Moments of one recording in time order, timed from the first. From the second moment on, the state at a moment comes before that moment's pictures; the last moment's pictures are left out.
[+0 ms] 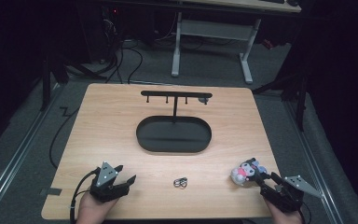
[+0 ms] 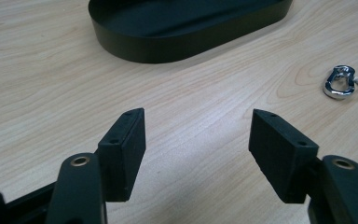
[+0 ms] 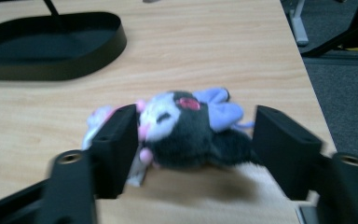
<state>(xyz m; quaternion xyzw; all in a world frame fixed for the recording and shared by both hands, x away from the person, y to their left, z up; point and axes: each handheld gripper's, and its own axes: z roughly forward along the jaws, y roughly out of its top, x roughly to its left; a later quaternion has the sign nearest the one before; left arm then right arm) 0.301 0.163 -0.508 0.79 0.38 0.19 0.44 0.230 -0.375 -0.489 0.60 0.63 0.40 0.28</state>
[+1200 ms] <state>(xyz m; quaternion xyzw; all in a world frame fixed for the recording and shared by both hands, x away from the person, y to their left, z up) 0.273 0.209 -0.518 0.77 0.44 0.21 0.41 0.300 -0.359 -0.516 0.57 0.70 0.36 0.22</state>
